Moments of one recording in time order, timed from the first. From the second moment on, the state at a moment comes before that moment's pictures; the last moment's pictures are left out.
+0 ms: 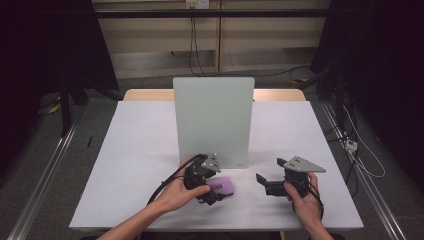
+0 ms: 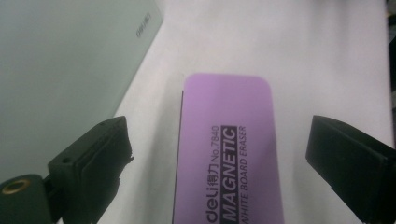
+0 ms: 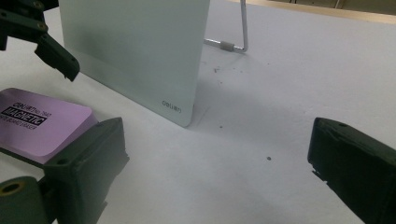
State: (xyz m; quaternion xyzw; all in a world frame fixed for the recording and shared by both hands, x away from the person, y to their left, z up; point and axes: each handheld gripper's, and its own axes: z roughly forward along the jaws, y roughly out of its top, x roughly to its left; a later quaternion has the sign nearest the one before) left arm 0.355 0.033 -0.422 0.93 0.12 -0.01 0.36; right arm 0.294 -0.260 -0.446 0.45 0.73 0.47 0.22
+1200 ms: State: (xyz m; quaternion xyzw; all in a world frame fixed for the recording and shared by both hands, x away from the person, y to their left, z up) left arm 0.349 0.147 -0.395 0.82 0.28 0.15 0.49; right arm 0.292 -0.260 -0.449 0.46 0.73 0.46 0.22
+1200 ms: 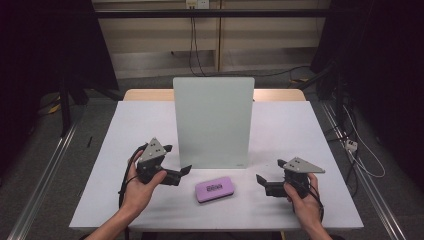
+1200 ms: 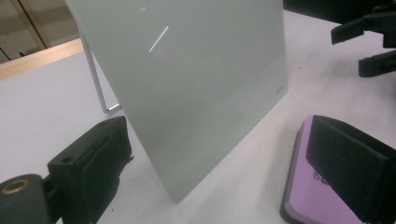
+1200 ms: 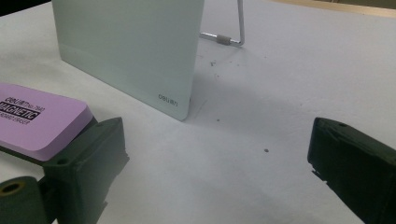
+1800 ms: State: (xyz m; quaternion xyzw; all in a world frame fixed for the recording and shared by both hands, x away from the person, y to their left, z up) left arm 0.337 0.204 -0.411 0.79 0.36 0.17 0.47; right arm 0.286 -0.265 -0.449 0.46 0.73 0.45 0.23
